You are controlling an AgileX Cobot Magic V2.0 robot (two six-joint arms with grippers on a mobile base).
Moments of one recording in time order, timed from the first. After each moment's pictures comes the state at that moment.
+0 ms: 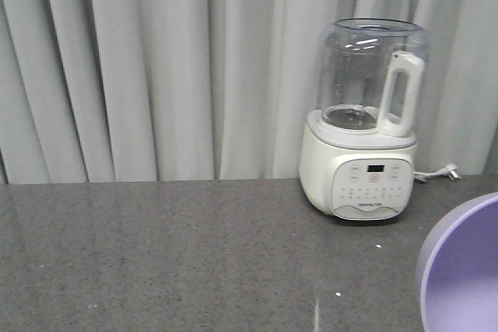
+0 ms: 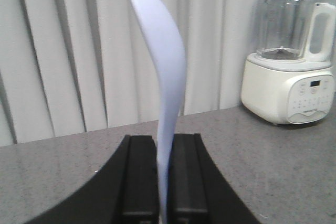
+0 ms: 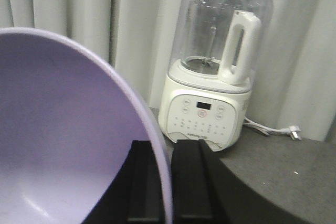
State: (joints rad) left arm -0.18 0.36 -0.70 -0.18 0.47 0.16; right arm -0.04 0.47 -0.72 0.56 0.50 -0.63
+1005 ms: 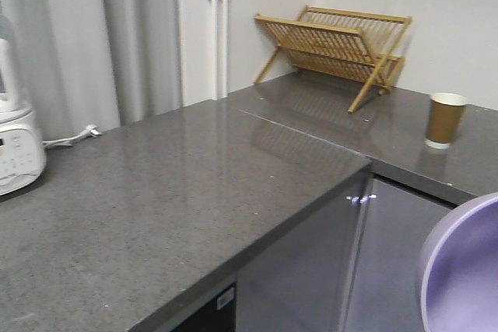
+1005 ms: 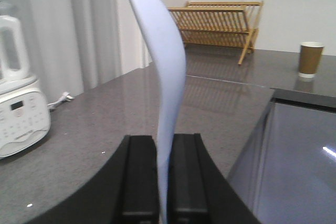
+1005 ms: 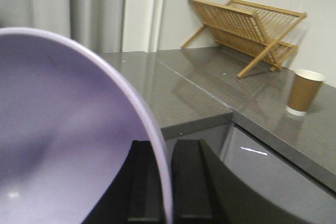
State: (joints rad) left arm -0.18 0.36 -0.70 -0.19 0.47 0.16; right arm -0.04 0.47 -0.72 0.56 0.50 -0.63
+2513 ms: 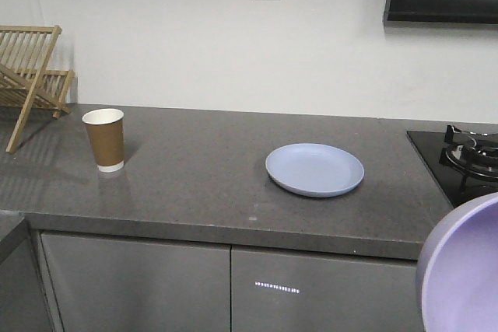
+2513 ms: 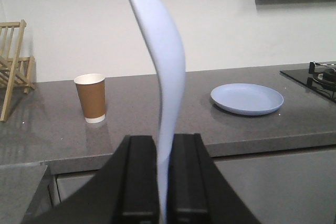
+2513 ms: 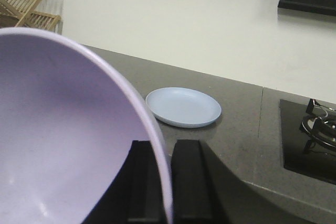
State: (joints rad) left arm -0.18 0.36 -0.70 -0.19 0.47 0.16; right arm -0.04 0.47 -0.72 0.56 0.50 -0.63
